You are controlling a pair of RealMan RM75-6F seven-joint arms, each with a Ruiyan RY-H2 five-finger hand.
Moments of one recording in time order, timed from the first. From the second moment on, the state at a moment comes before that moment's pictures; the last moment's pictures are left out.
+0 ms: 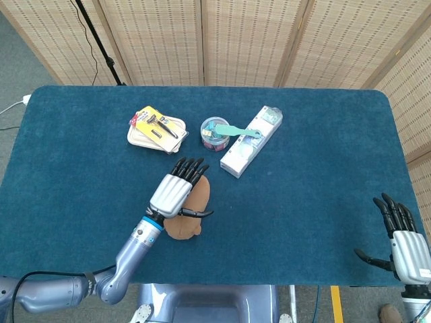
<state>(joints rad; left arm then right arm) -0.72 -1.75 -0.29 -1.57 1.20 1.04 0.58 0.02 -1.04 0.05 -1.79 -1.54 1.54 0.12</state>
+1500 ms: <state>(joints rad) -0.80 -1.97 -0.23 -1.16 1.24 1.06 0.43 0.02 -1.03 0.06 -1.78 -1.52 1.52 0.18</state>
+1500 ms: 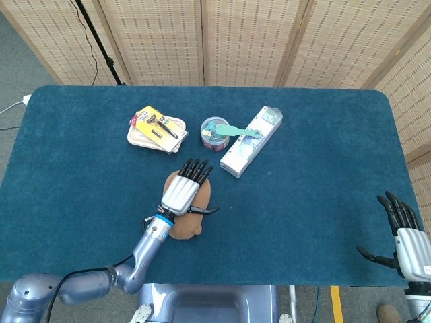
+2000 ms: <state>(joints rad) -0.81 -1.97 -0.23 -1.16 1.22 1.05 0.43 0.02 -1.02 0.05 -1.78 -1.53 1.52 0.20</state>
